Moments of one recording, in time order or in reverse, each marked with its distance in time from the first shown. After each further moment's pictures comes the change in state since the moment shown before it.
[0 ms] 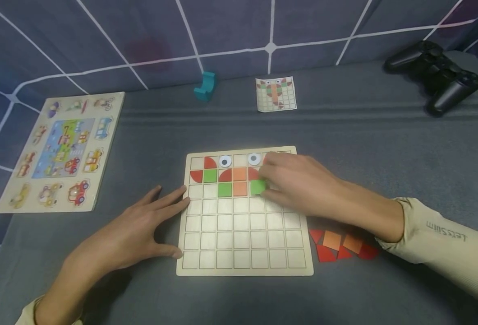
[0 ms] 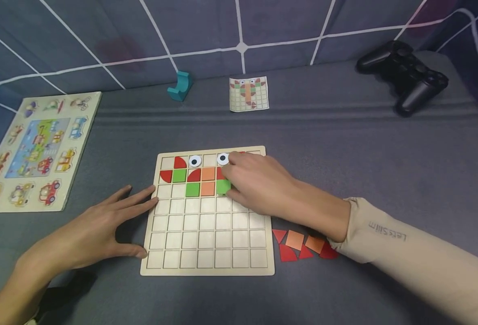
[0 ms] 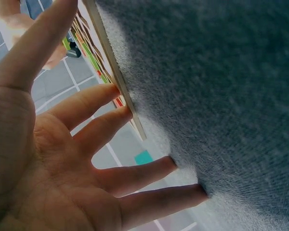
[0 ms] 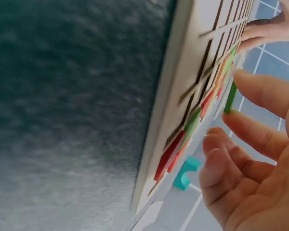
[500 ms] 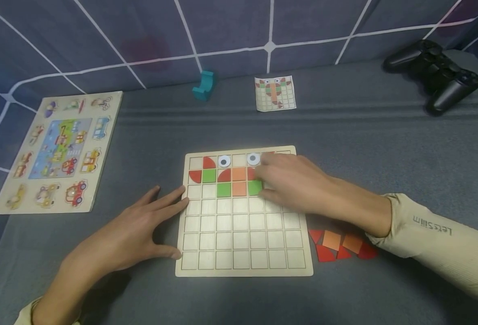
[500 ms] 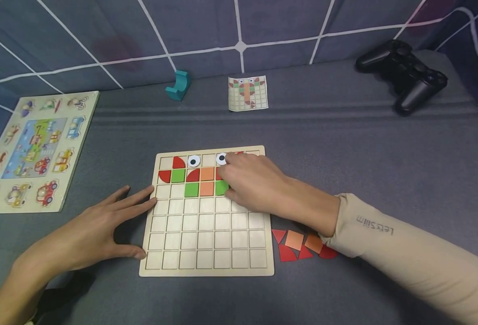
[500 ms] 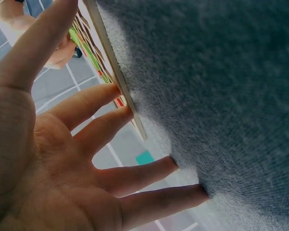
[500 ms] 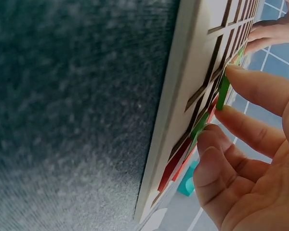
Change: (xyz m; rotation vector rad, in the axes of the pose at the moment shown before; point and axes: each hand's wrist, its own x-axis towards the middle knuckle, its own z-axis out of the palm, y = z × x) left_hand 0.003 0.000 0.002 -0.005 0.000 -0.015; right_hand 0.012 -0.002 0.005 0.011 -0.072 0.028
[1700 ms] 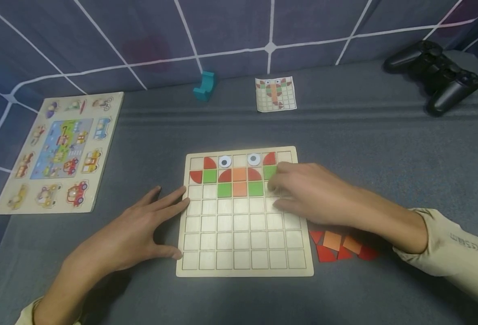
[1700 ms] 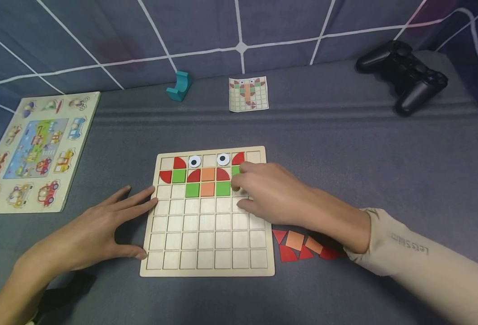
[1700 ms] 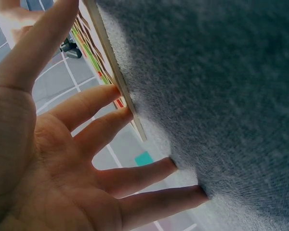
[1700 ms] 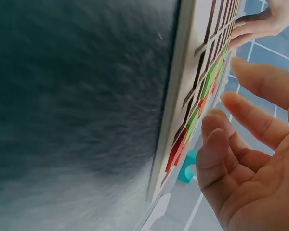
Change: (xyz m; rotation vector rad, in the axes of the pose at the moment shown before) left_hand -0.002 0.000 0.000 -0.004 0.008 0.006; right_hand -0.033 0.007 -0.005 0.110 -0.016 0.014
